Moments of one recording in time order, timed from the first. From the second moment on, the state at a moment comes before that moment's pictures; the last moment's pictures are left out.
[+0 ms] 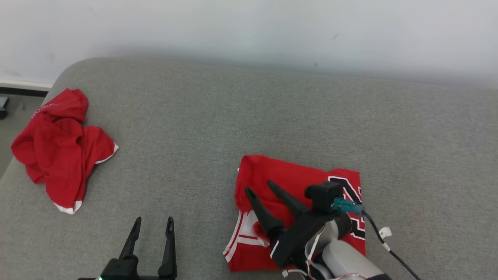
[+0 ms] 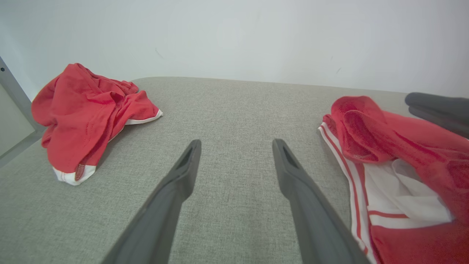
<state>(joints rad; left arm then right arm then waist) -0.04 0.05 -0.12 0.23 -0.13 -0.02 -0.26 -0.44 -0.05 0.57 0.53 0.62 0.13 -0.07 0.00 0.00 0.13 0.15</state>
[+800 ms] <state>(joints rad) 0.01 0.05 -0.04 0.20 -0.09 -0.04 -0.26 -0.26 -0.24 0.20 0.29 0.52 0.13 -0.24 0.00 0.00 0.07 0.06</state>
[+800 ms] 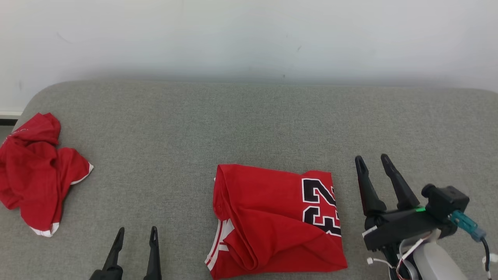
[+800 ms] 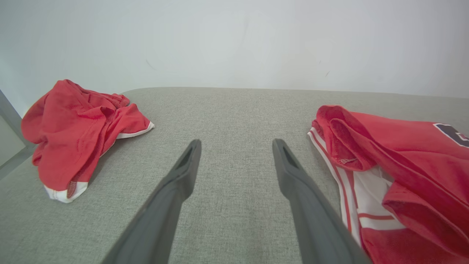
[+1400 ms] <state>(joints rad) 0.04 0.05 -0.04 0.18 -0.10 -0.04 -0.26 -0.04 -0.12 0.06 0.14 0.31 0.13 -0.26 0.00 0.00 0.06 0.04</state>
